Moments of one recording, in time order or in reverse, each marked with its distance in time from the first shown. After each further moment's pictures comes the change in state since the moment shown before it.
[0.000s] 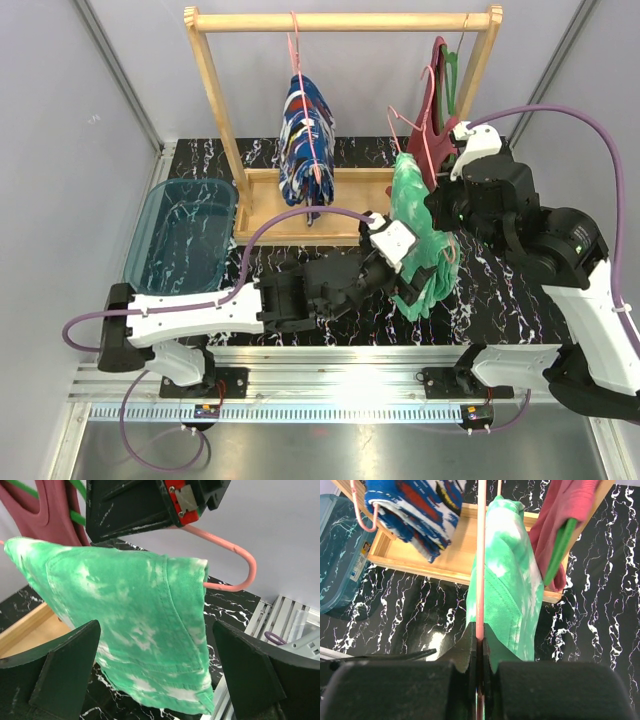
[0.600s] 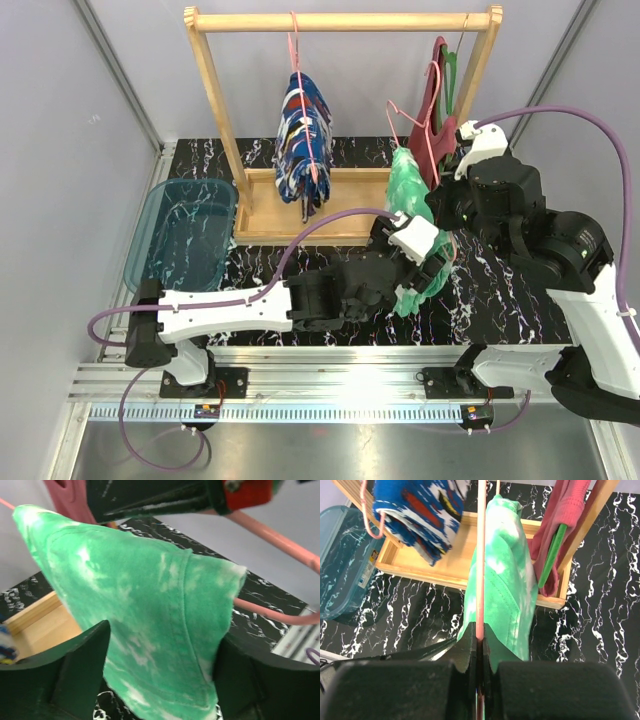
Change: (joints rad) left arm -0.017 0.158 0.145 -0.092 -0.233 -0.024; right arm 0.000 -0.019 -0.010 0.029 -0.001 0.000
